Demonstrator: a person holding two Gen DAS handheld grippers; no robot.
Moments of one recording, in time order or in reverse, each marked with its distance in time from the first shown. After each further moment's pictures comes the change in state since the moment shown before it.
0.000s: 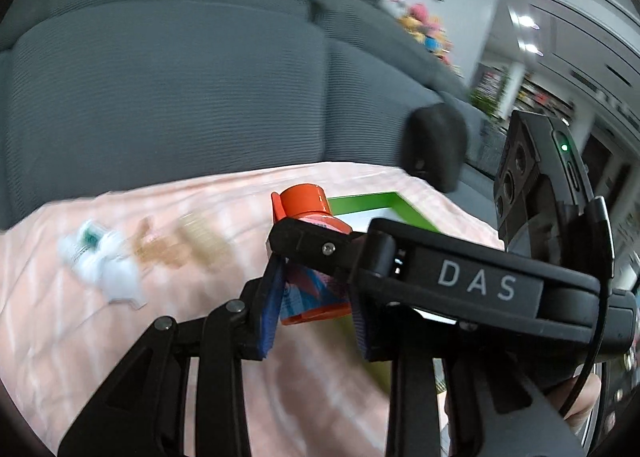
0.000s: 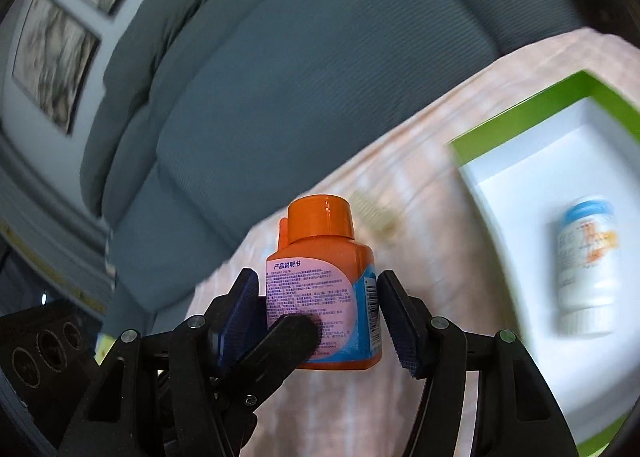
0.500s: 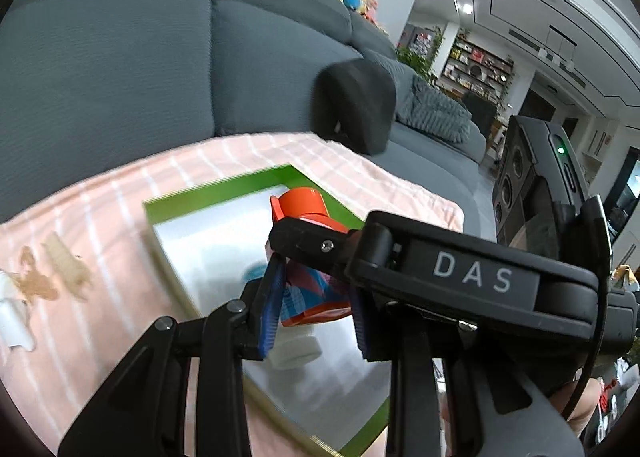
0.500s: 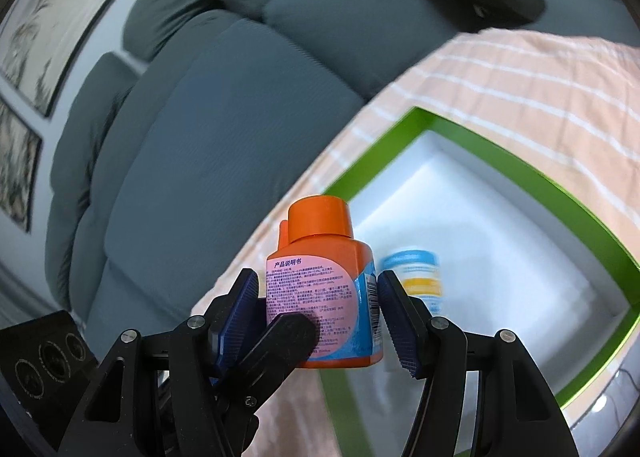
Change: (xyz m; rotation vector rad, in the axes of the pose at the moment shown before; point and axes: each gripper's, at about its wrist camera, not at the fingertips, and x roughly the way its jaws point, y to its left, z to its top) left arm 0.086 -0.070 0.005 0.104 0.127 -0.235; right arm -0.072 -0.096 0.017 0.234 -0.176 -0.180
